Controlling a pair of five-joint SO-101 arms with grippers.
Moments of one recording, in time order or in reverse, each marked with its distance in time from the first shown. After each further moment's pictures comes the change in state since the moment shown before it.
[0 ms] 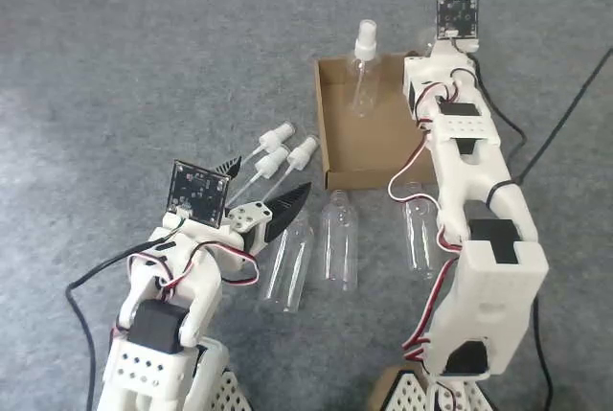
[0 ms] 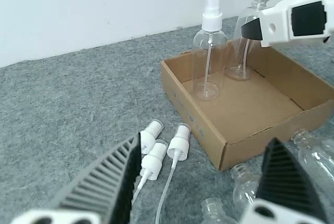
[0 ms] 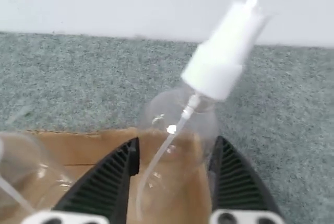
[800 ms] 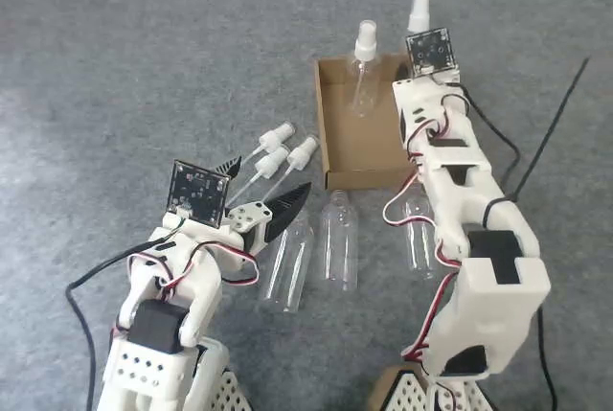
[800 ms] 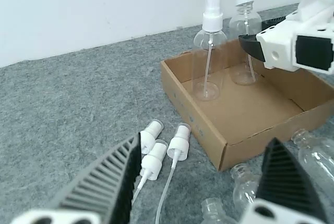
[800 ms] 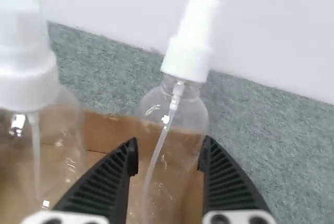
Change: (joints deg) left arm 0.0 0.0 0.0 0.0 0.0; right arm -2.0 -6.3 19.6 -22.2 12.0
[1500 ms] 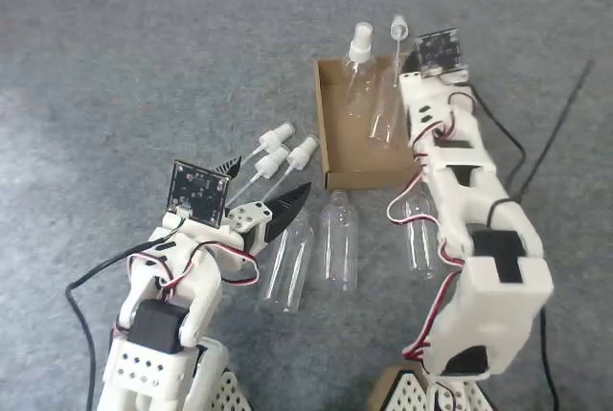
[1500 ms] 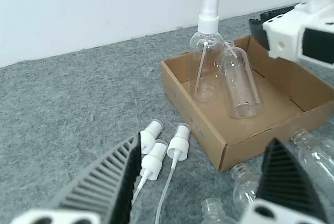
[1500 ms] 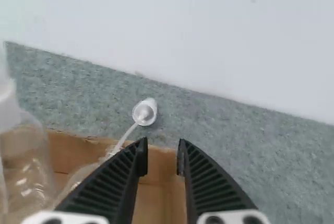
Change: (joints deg) left arm 0.0 0.0 0.0 0.0 0.0; right arm 2.4 -2.2 0.1 -1.9 -2.1
